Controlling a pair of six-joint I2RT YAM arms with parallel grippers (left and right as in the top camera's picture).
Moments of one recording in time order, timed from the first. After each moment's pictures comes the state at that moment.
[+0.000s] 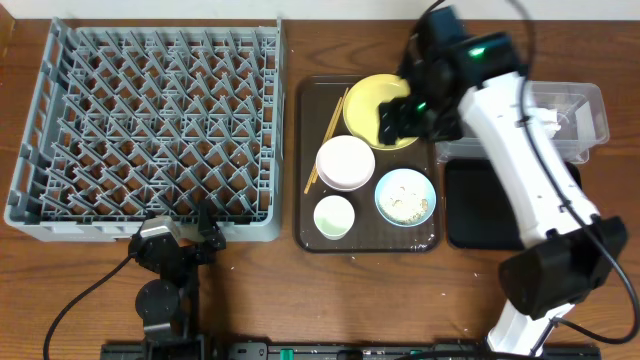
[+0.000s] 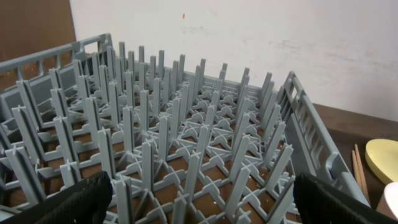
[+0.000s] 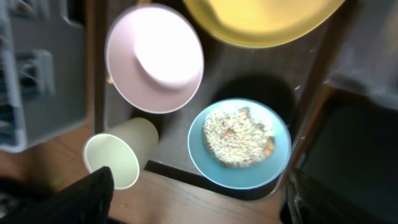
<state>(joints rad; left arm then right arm) 0.13 0.01 0.02 -0.12 -0.03 -0.16 0.39 1.92 1.92 -1.41 -0.16 0.24</state>
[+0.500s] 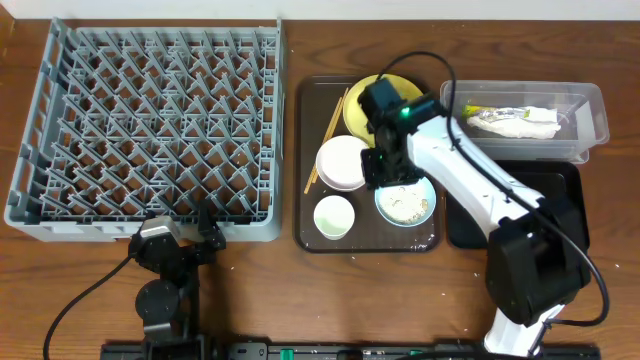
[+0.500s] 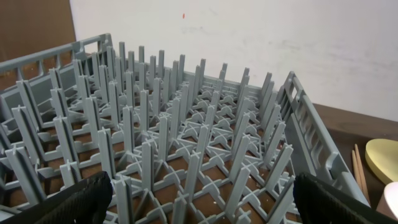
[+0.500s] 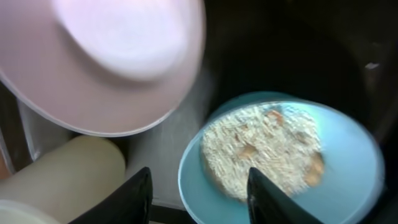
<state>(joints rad) 0.13 0.01 0.02 -0.12 -0.03 -0.16 0.52 1.92 1.48 -1.06 -0.06 0.37</state>
